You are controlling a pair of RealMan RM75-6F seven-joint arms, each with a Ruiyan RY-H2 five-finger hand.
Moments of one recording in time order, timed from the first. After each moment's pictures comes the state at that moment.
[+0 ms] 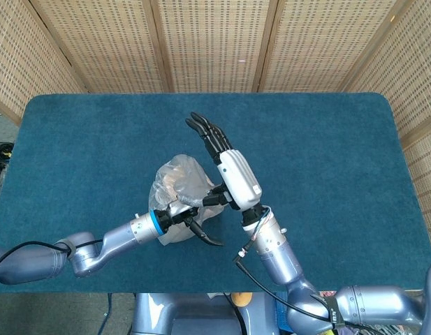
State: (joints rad) left arm -1.08 -1.47 -0.05 -1.47 1.65 1.10 -1.29; right arm 0.88 -1.50 0.55 -2.07 -1.03 1.26 -0.06
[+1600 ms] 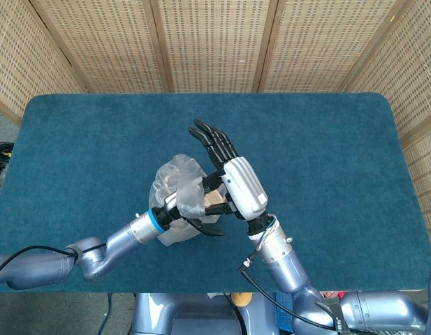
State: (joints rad) left arm -1.02 -1.54 -0.13 -1.45 1.64 1.20 -1.35; right arm 0.83 -1.49 0.48 -2.09 -1.16 1.31 -0.11
